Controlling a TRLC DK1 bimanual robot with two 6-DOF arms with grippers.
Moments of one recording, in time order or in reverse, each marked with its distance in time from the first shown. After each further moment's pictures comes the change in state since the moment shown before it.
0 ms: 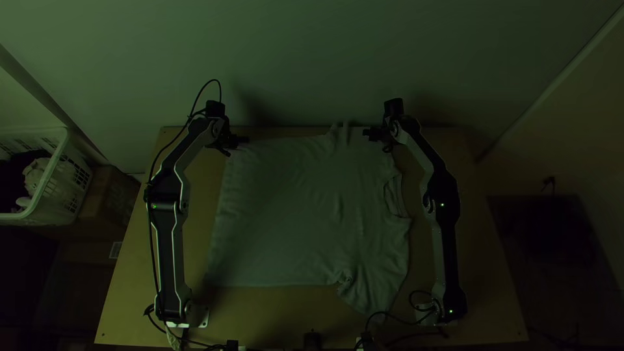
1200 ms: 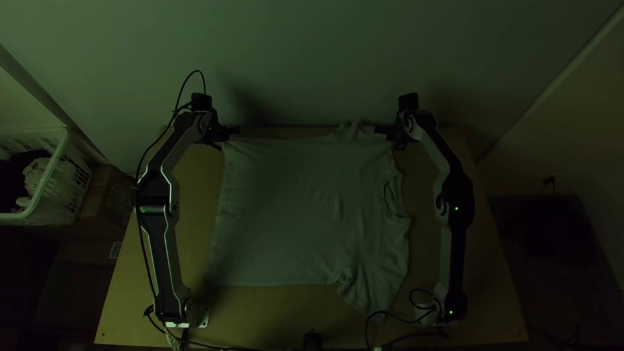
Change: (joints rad) left arm 0.045 -0.100 -0.022 -0.001 0.042 -0.076; right arm -0.057 -0.143 -0.103 -0.080 0.009 -0.012
